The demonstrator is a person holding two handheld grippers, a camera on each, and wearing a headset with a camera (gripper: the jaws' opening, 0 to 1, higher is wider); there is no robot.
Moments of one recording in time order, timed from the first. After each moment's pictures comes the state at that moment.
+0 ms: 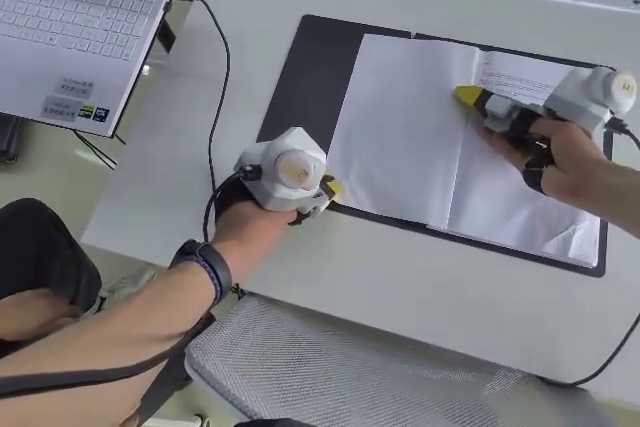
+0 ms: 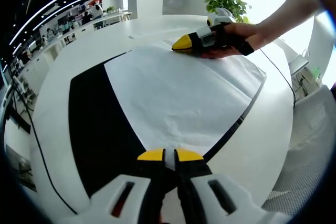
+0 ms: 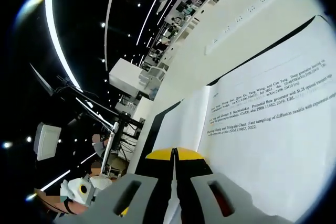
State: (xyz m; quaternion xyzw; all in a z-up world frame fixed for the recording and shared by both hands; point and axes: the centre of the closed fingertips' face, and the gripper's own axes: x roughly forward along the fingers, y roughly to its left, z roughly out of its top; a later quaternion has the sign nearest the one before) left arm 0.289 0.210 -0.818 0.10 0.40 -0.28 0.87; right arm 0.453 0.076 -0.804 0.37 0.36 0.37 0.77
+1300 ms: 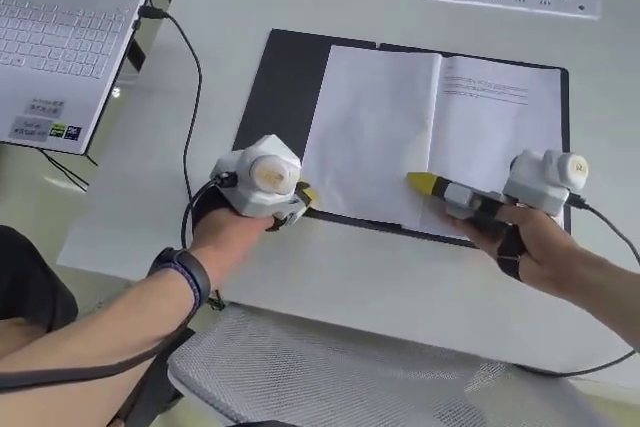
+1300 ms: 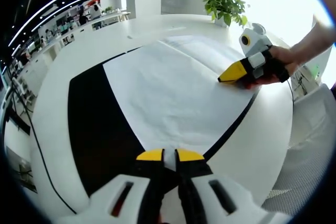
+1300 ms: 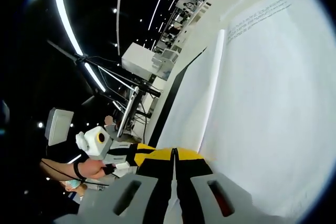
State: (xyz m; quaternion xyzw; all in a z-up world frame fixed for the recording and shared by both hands) left arm 0.292 0.210 -0.822 0.10 0.40 -0.28 0.87; right arm 0.300 0.092 -0.785 0.36 0.39 0.43 0.73
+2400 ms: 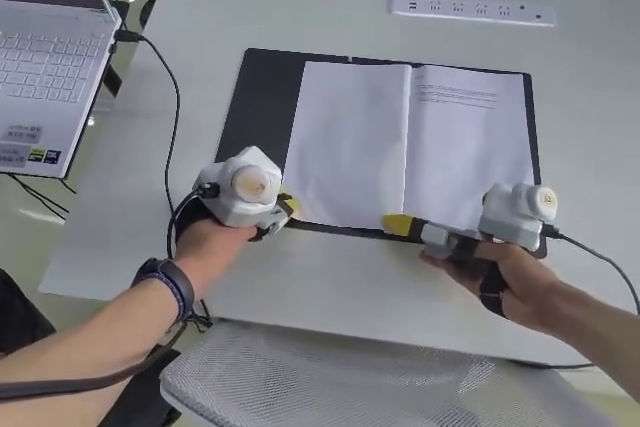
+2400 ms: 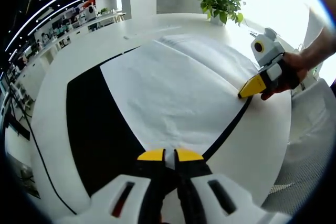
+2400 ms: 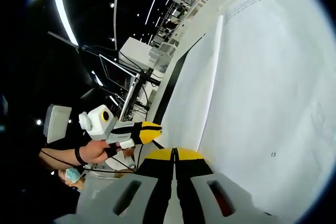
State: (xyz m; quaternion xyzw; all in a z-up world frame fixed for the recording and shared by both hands) left arm 0.289 0.212 -0.820 0.11 0.40 -0.30 0.86; right arm 0.256 0.091 -0.791 0.35 0.41 0.43 0.72
